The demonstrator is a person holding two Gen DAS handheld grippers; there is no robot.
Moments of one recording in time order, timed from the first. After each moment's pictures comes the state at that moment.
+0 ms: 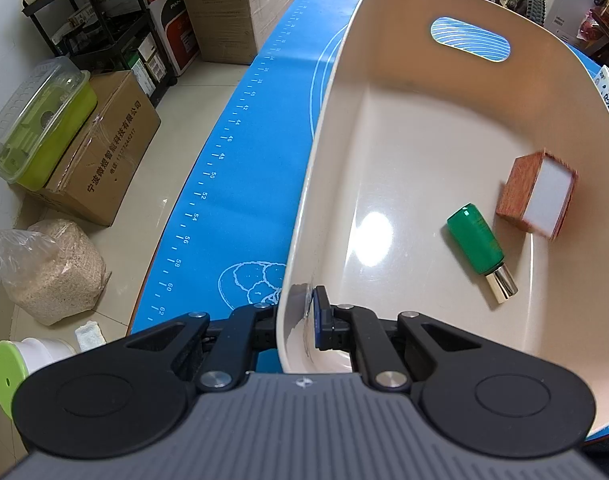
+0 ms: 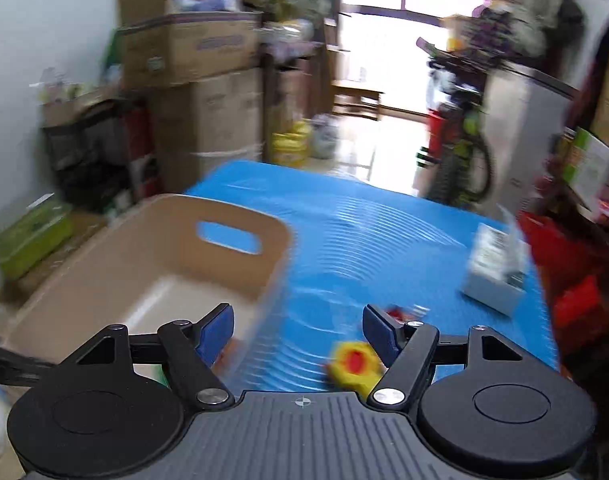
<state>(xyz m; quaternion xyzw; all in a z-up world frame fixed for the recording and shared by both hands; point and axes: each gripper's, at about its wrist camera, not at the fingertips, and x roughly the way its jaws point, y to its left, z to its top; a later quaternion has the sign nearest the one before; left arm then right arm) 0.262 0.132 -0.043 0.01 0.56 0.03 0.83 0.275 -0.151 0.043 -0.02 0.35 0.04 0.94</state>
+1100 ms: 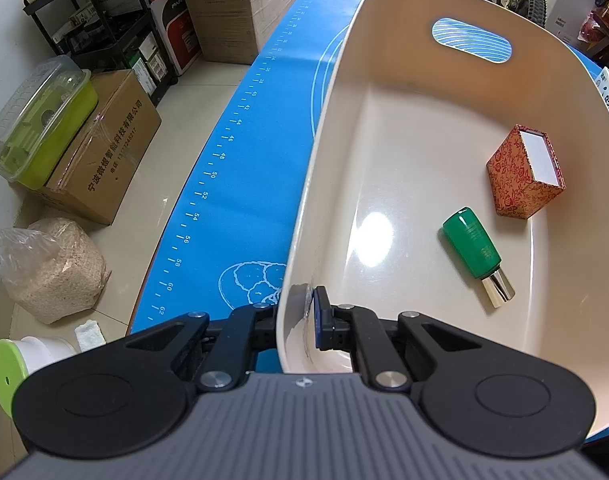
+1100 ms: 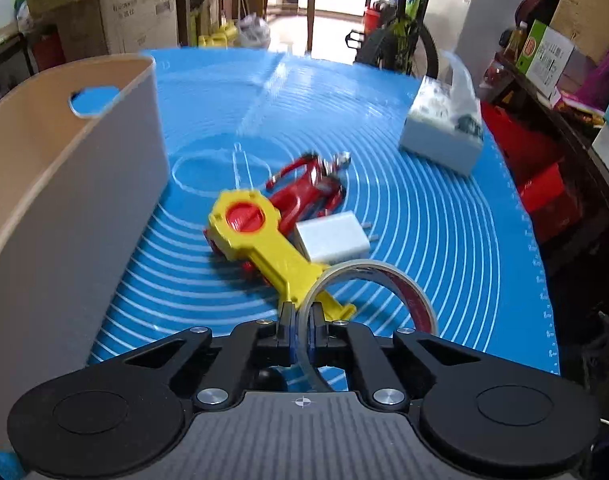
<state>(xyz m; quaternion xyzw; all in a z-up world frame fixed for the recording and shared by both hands) 0.261 0.130 -0.042 0.01 0.56 0.03 0.83 0.288 -0.179 -0.048 -0.02 0.45 -0.03 0.89</state>
